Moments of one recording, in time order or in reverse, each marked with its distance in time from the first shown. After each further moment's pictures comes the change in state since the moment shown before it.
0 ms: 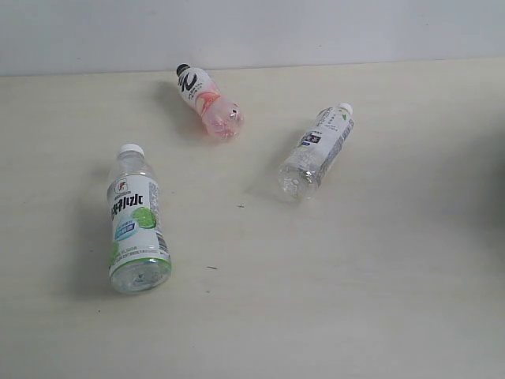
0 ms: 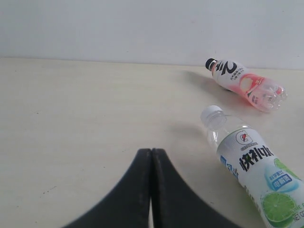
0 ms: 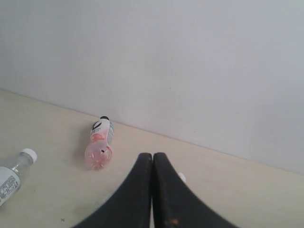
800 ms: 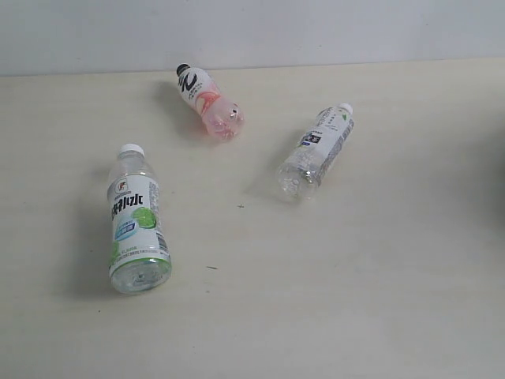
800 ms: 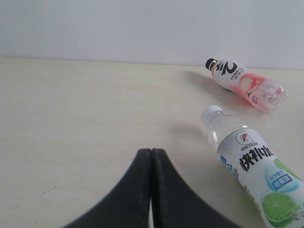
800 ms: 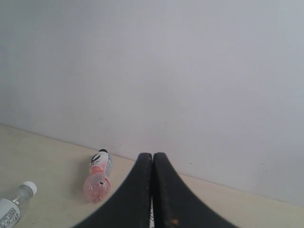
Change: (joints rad) left arm 0.000 0.000 0.000 0.000 0.000 0.000; right arm 0.000 -0.139 0.002 0.000 -0.001 0.000
